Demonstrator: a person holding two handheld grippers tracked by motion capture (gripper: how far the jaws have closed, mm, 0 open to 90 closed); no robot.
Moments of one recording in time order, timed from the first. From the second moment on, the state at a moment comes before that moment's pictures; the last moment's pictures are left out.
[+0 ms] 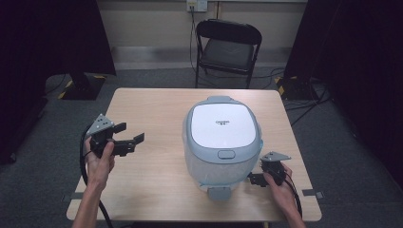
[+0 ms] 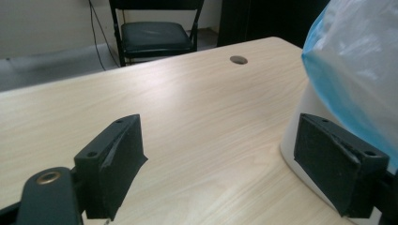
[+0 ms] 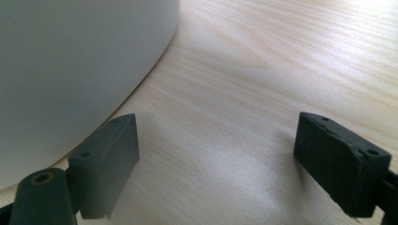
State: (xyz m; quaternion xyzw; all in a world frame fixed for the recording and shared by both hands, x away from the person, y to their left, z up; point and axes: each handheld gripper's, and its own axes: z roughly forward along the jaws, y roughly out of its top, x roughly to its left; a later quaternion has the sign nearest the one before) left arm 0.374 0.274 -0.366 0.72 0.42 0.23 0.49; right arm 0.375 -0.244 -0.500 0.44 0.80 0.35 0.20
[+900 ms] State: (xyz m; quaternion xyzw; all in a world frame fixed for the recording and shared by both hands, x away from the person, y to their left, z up) left arm 0.370 0.285 -0.488 0.76 0.51 0.20 0.35; right arm 0.375 -0.244 -0.500 0.44 0.80 0.35 0.20
